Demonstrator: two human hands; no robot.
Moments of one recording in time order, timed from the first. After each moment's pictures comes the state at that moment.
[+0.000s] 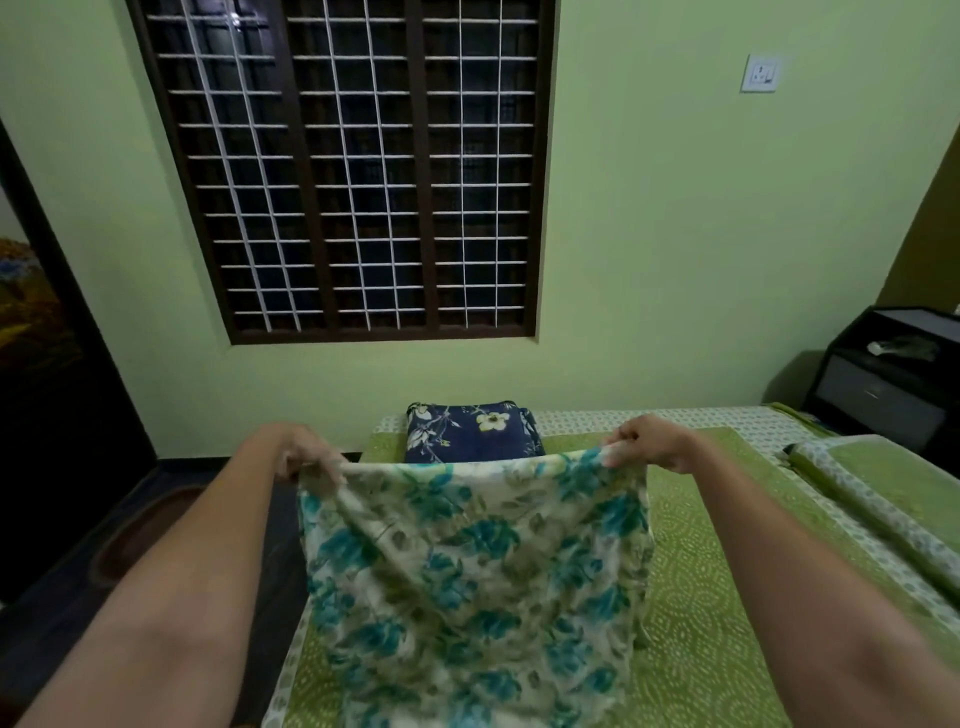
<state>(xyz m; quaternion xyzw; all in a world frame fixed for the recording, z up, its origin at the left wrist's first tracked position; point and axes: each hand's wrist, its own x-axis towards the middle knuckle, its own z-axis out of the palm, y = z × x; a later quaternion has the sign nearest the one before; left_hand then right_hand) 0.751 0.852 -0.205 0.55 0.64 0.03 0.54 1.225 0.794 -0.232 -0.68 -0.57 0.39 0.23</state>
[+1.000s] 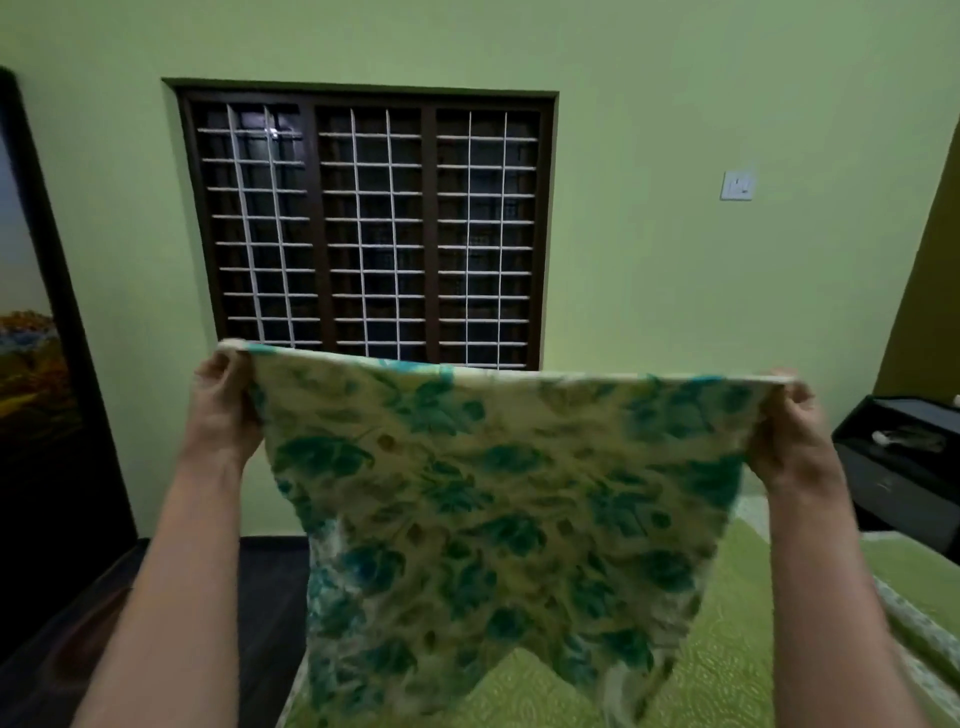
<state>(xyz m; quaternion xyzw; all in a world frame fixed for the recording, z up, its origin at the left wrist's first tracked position) 0.742 0.832 -0.082 0.49 0.14 0.72 0.47 1.262 0.761 -0.100 -0.20 -0.50 0.41 0.74</state>
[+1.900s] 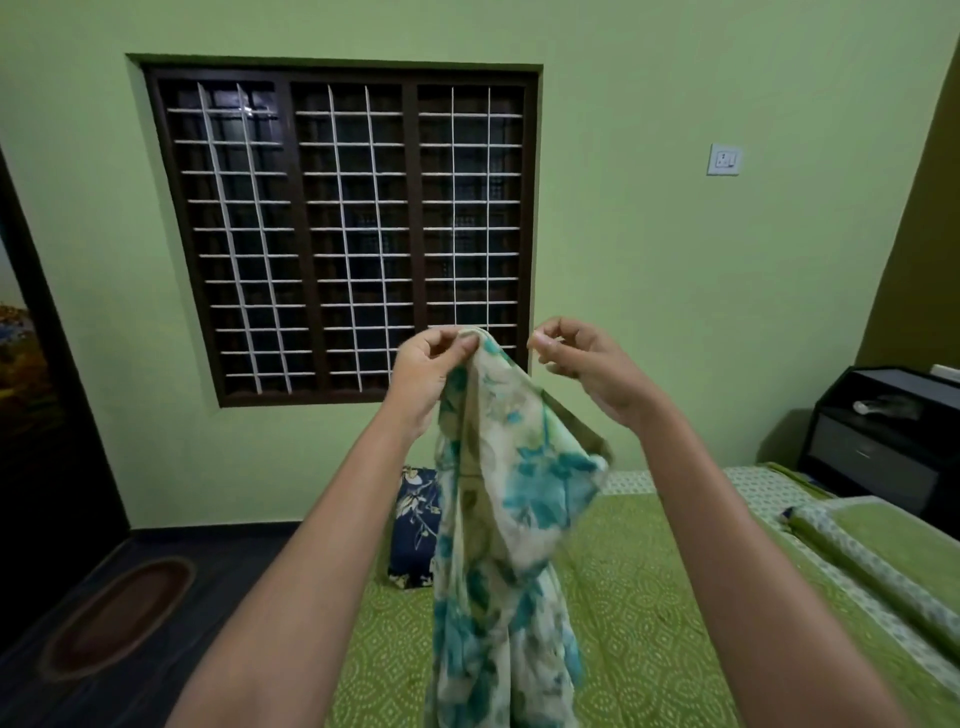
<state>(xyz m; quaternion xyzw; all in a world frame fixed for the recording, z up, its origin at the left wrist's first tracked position) 0.924 0.828 -0.075 0.60 0.28 0.59 0.47 1.119 0.761 -0.050 -0.38 -0.69 0.33 0.51</state>
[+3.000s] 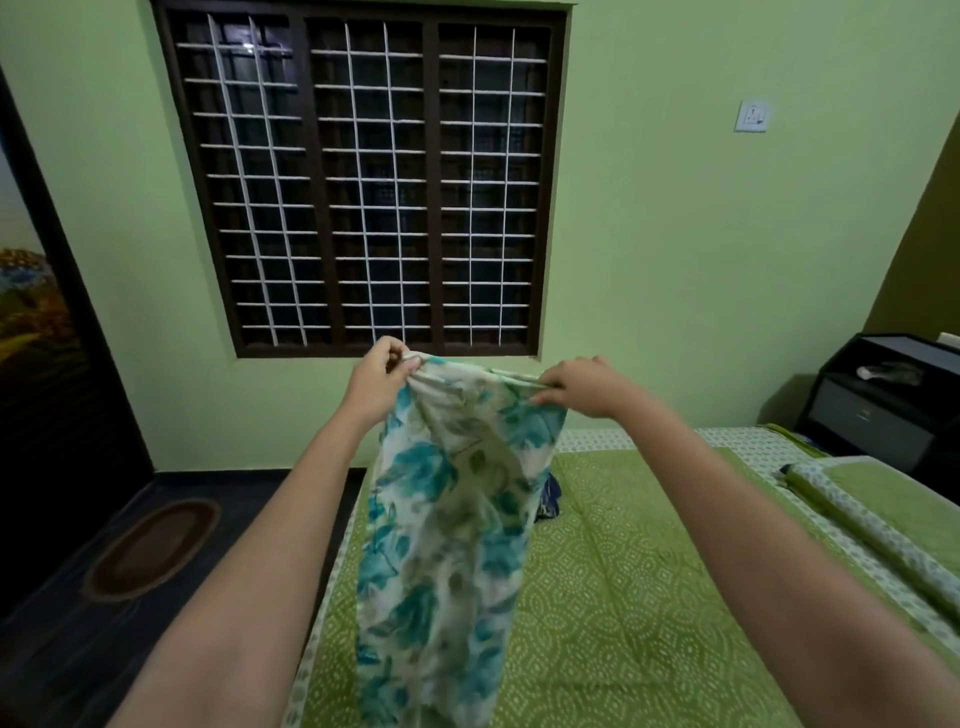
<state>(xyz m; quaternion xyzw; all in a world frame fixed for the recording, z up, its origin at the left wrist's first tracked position) 0.800 0.836 -0.148 0.68 0.48 0.50 0.23 1.065 0.769 -0.111 -0.62 -0.78 0.01 0.03</state>
